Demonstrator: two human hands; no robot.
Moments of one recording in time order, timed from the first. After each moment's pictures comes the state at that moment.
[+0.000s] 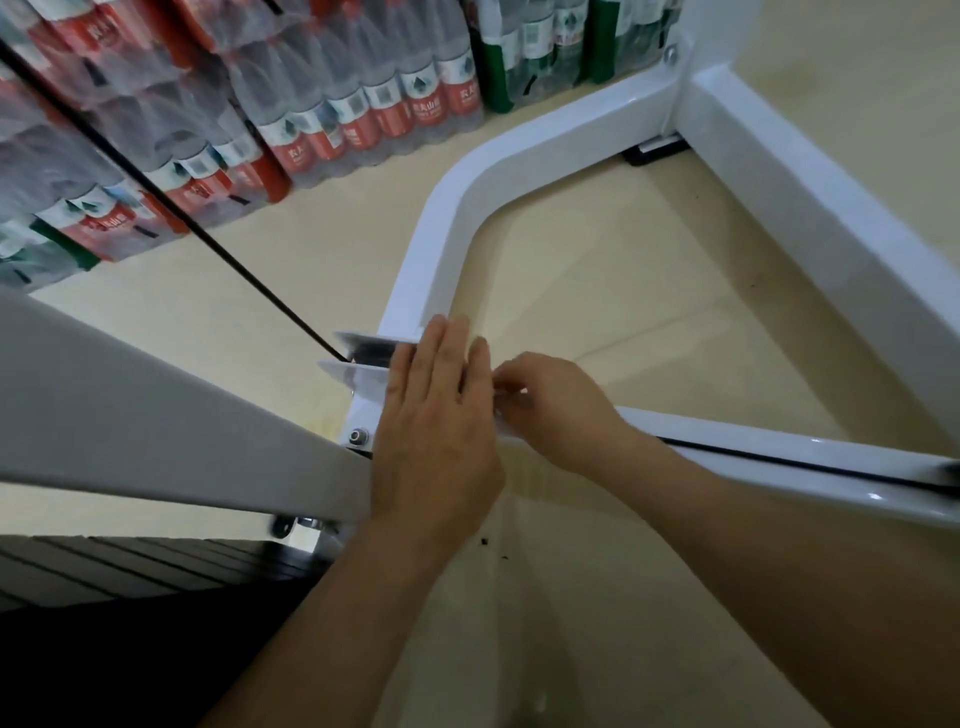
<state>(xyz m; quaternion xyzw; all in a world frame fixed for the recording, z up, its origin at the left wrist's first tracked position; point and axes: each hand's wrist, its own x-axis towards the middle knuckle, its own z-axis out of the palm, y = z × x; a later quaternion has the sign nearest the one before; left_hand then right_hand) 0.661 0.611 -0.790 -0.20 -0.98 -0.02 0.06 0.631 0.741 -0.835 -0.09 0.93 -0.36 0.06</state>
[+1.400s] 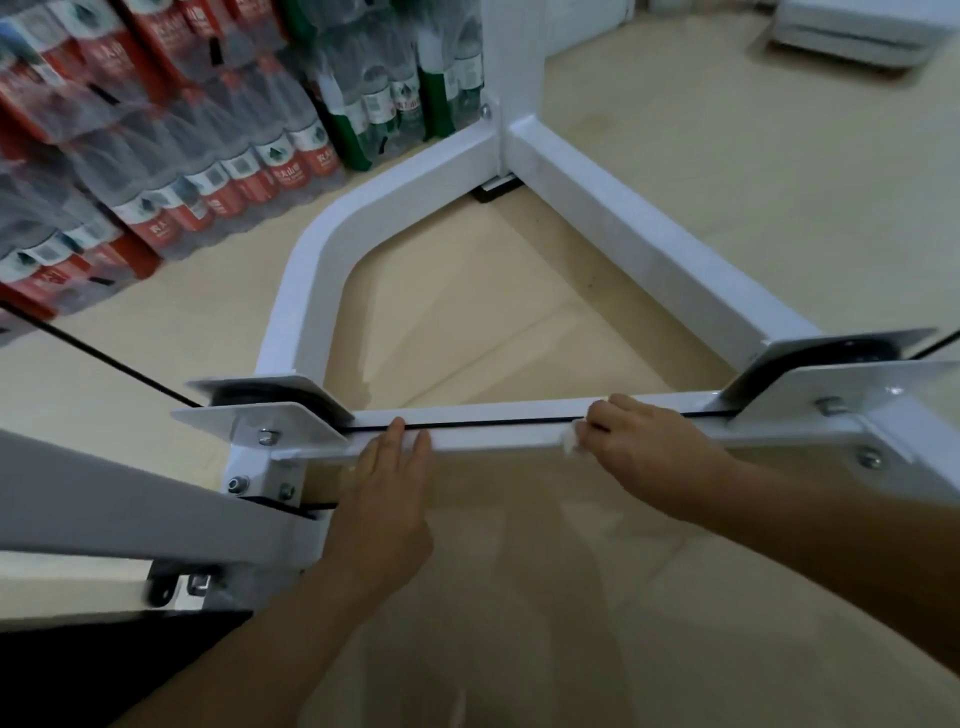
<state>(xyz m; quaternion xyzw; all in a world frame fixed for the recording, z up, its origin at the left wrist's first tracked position) 0.701 0.641 -0.836 -0.24 -0.95 -0.01 -0.19 0.757 0.911 -0.854 -0.15 0.99 0.01 -0.01</state>
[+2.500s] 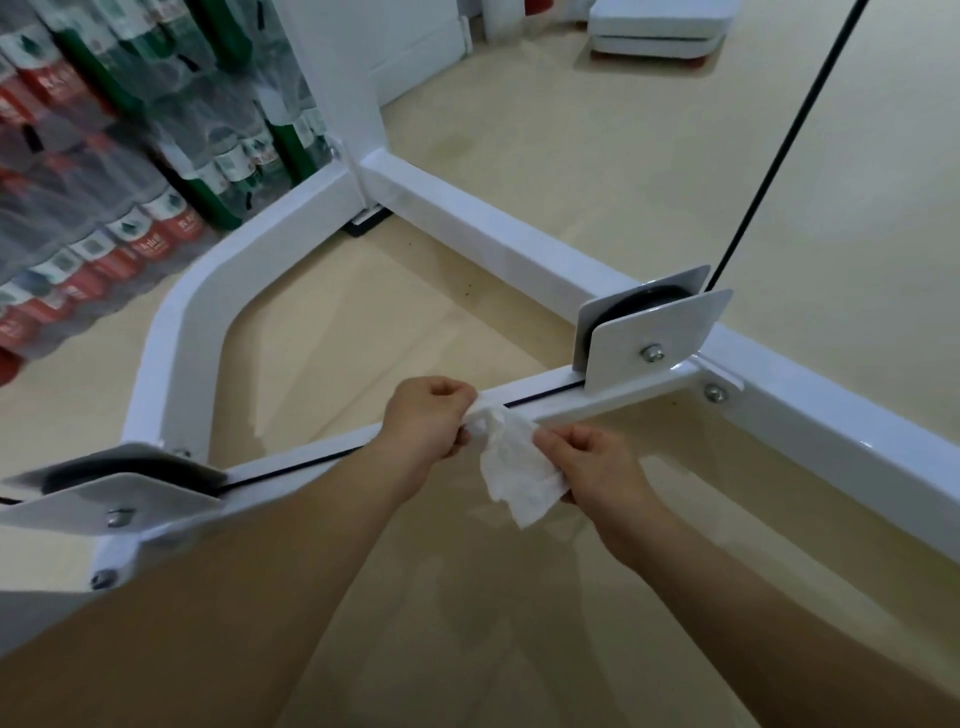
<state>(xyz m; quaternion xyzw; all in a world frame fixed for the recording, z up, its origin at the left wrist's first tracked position) 0.695 0.814 -0.822 -0.03 -0.83 -0.46 -0.30 0.827 0.908 -0.862 0.39 0.58 -0.71 -0.05</state>
